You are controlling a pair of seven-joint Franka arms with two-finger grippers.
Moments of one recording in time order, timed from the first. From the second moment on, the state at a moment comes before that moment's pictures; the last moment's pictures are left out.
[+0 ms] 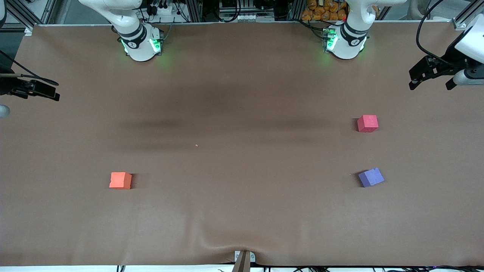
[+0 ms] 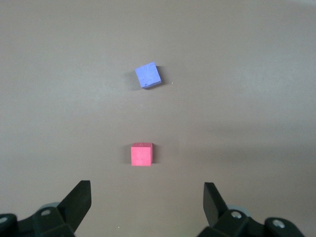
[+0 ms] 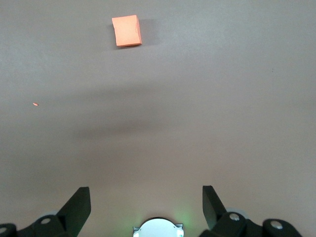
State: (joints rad) left arm -0.10 -0.14 0.00 -1.68 0.03 1.61 -0.07; right arm -0.08 0.04 0.00 -1.55 0.00 1.41 0.00
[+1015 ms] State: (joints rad) left arm -0.10 -0.11 0.01 -1.68 0.03 1.56 -0.07; right arm -0.08 0.04 0.00 -1.55 0.00 1.41 0.00
